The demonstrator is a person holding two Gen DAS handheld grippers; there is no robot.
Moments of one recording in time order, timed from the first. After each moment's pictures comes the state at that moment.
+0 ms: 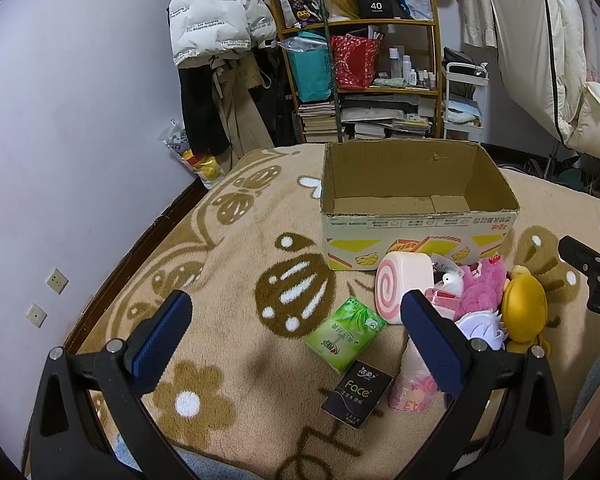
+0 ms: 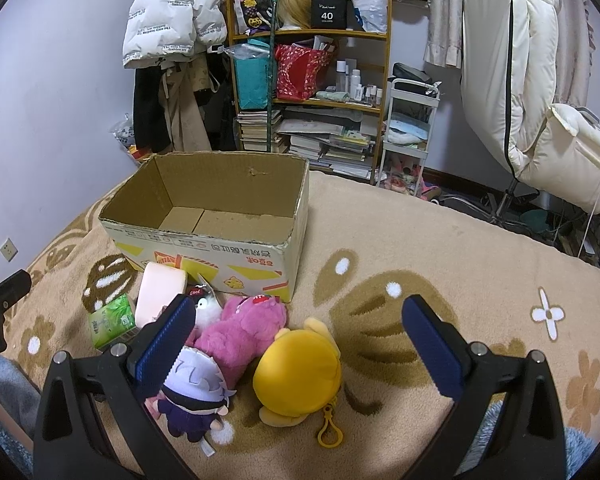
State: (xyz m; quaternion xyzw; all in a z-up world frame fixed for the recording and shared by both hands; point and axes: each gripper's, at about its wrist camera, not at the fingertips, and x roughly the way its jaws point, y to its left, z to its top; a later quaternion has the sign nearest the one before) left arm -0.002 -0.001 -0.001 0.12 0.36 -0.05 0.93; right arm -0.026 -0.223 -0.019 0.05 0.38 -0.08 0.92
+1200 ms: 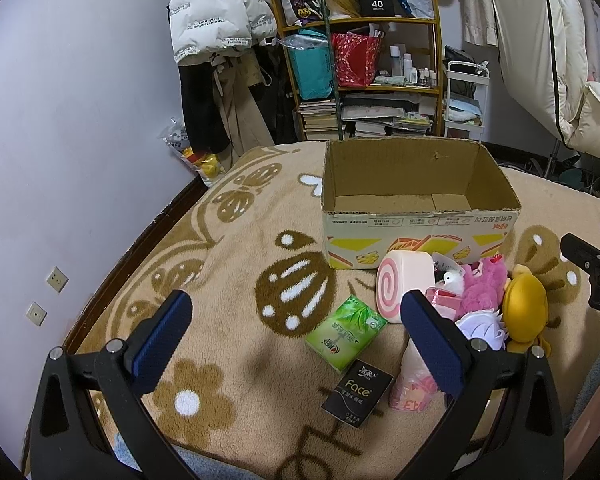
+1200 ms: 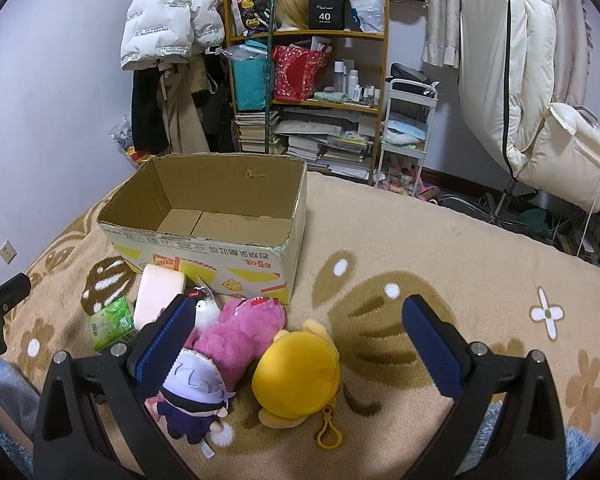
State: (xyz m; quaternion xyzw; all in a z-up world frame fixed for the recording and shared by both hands) left arm -0.001 0.000 0.003 0.12 0.36 -0.05 0.92; right arm -0.025 -0.226 -0.017 0.05 0.37 -0.08 0.92
